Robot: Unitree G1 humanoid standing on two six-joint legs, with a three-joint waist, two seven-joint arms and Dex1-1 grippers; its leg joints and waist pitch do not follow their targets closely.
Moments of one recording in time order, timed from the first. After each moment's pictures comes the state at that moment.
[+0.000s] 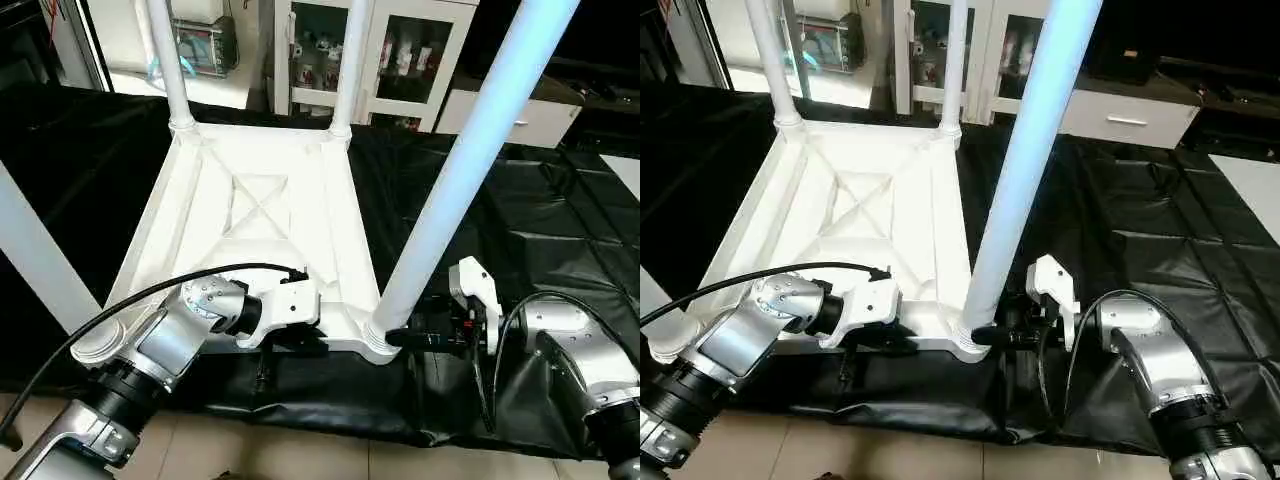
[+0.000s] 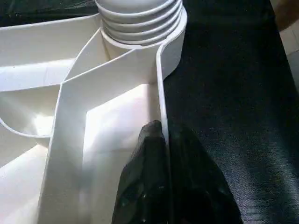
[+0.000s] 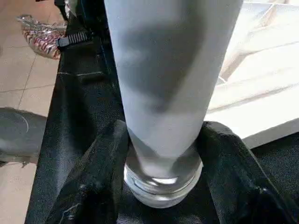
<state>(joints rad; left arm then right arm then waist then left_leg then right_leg) -0.48 0.44 -0.45 0.25 0.07 0.17 -1.22 -0.31 -0.53 0.18 0.32 0.31 0.11 1.25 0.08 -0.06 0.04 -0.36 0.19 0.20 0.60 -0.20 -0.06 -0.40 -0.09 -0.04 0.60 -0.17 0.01</state>
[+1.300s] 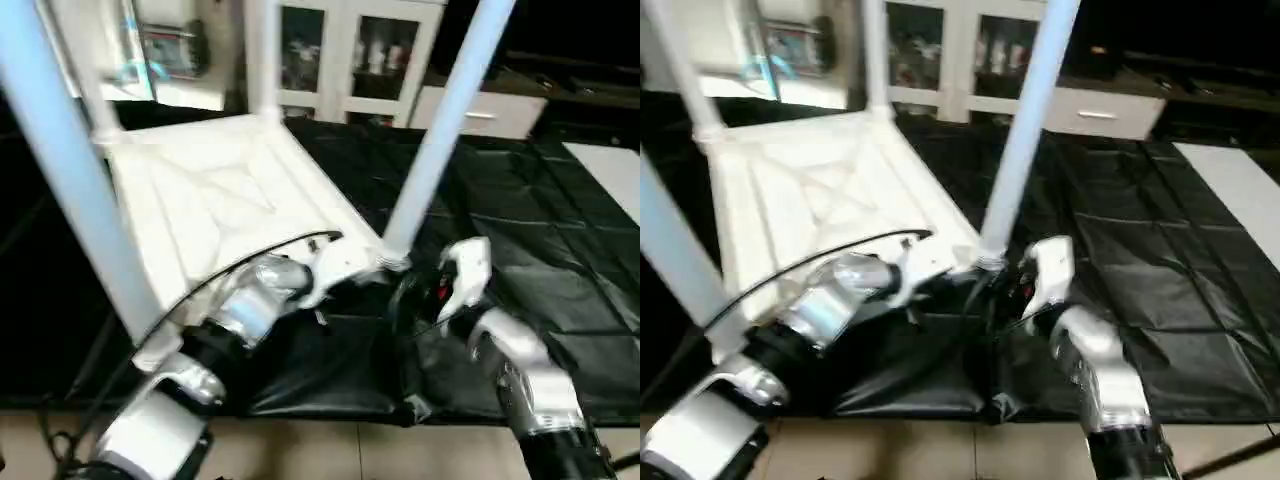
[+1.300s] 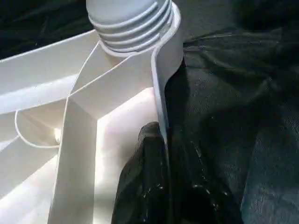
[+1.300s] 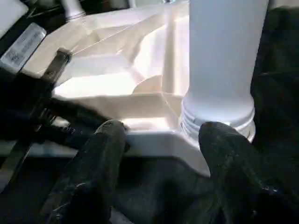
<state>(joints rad) -0.69 0.19 -0.43 0.63 0.23 0.18 -0.76 -0.22 -0.25 -0.01 0.24 0.33 0.24 0.66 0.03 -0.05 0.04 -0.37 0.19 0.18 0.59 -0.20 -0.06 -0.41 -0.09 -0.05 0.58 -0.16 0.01</state>
